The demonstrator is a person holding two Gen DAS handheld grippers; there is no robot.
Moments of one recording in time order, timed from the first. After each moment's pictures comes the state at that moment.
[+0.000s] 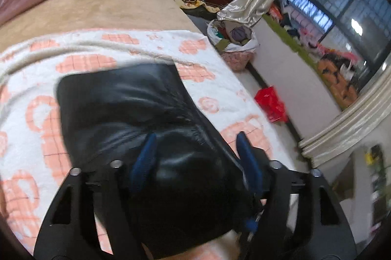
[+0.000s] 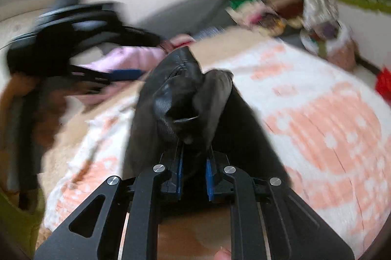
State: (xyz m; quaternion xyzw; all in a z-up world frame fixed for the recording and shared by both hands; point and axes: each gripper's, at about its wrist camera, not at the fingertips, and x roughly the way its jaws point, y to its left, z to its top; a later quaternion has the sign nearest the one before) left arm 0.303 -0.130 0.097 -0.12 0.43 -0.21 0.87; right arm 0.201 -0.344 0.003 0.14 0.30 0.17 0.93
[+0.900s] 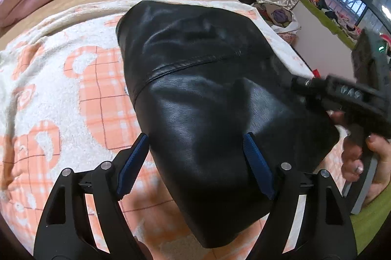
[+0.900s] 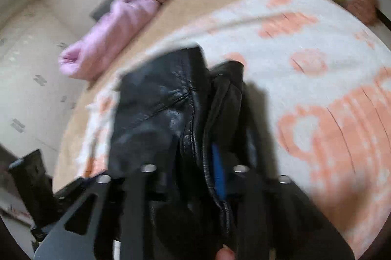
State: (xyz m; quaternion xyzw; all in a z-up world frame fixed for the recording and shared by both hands) left arm 0.255 -0.095 0.009 -0.07 0.47 -0.10 0.88; right arm 0.347 -0.350 -0.001 0.17 0.44 0.26 0.84
